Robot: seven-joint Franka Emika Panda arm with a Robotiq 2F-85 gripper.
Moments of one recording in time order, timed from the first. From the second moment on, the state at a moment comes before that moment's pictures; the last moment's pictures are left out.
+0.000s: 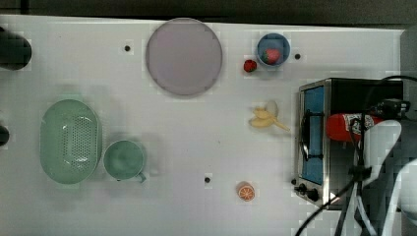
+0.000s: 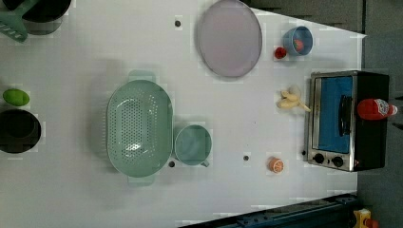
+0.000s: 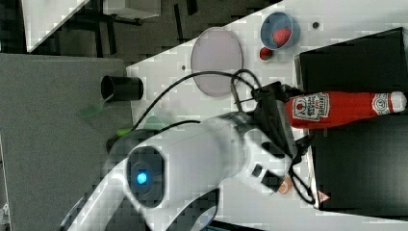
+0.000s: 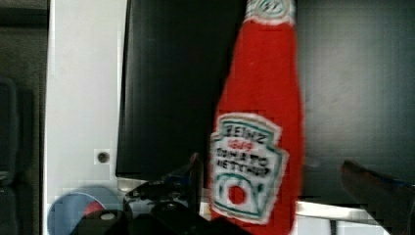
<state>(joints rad) -0.13 0.21 -0.57 -1.89 0.20 0.60 -0.06</state>
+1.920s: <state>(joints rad) -0.07 0.26 -0.58 -1.67 0.13 0.29 -0.08</state>
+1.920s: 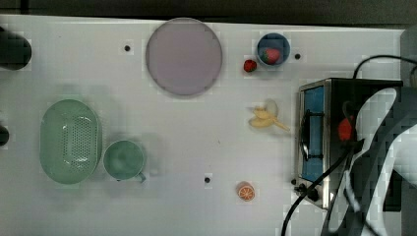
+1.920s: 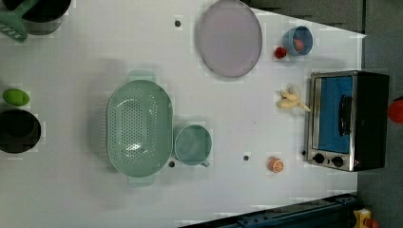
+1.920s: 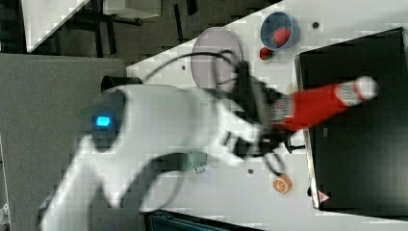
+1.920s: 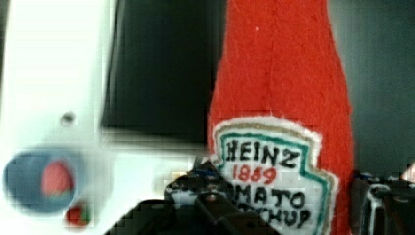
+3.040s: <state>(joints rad) 0.20 0.07 -0.14 -1.88 0.00 0.22 -0.09</state>
